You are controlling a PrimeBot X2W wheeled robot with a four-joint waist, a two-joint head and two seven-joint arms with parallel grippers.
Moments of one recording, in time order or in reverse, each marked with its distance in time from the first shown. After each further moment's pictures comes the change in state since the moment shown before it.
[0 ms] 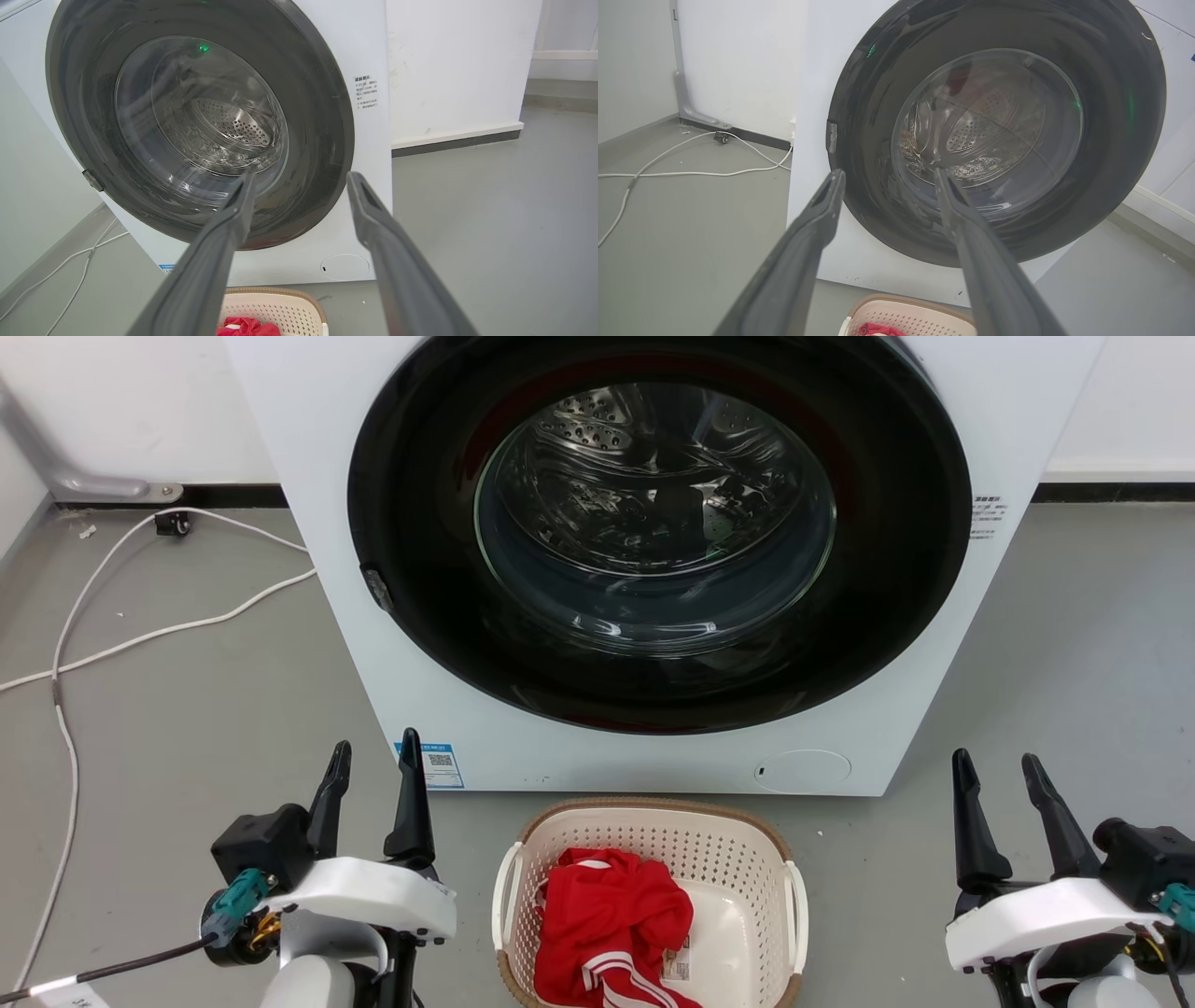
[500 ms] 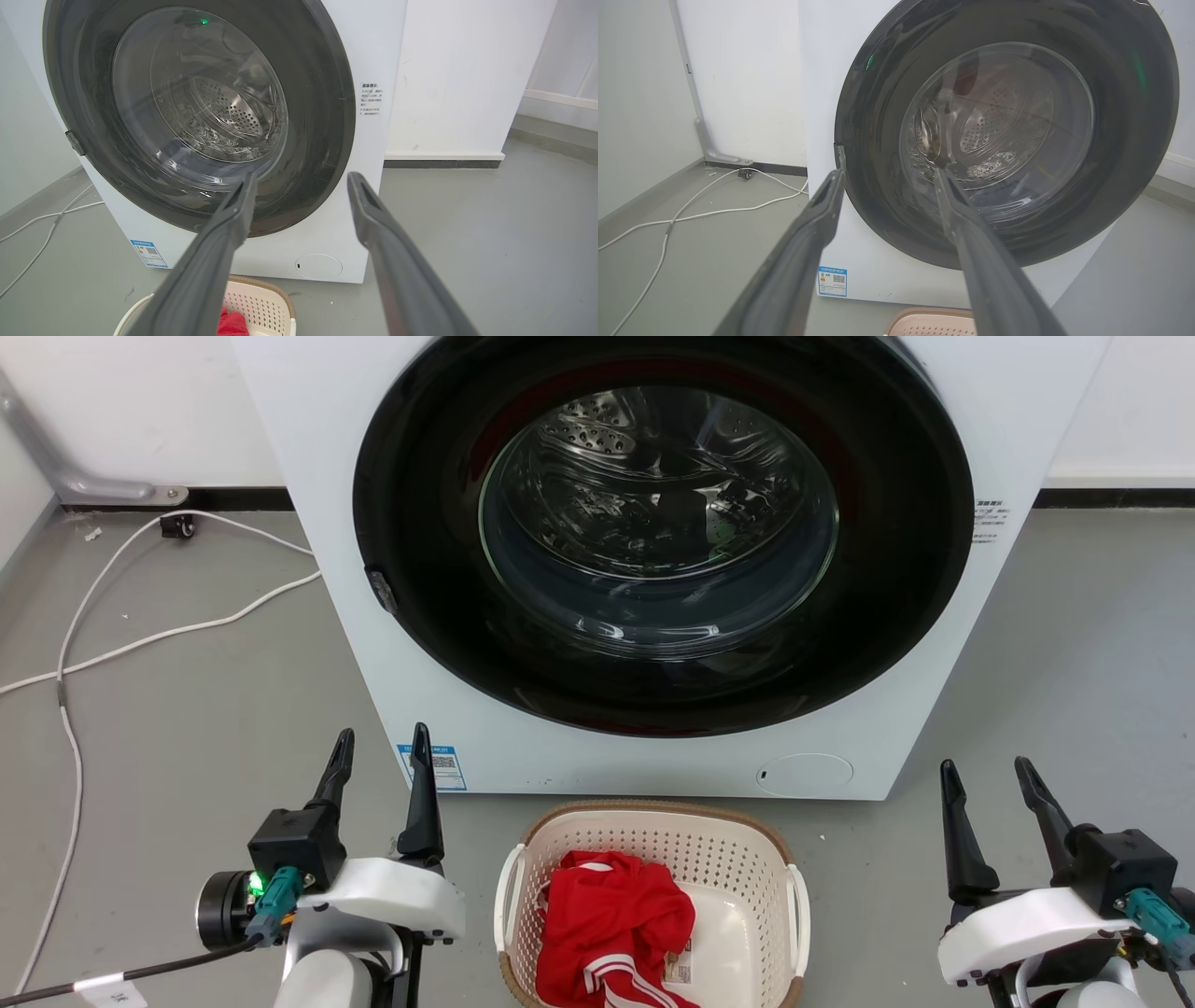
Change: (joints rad) left arm -0.014 0.000 -0.015 0.016 0.173 0.025 -0.038; right arm 0.011 0.000 0.002 -0.002 -0.171 0.000 -0.011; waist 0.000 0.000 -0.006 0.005
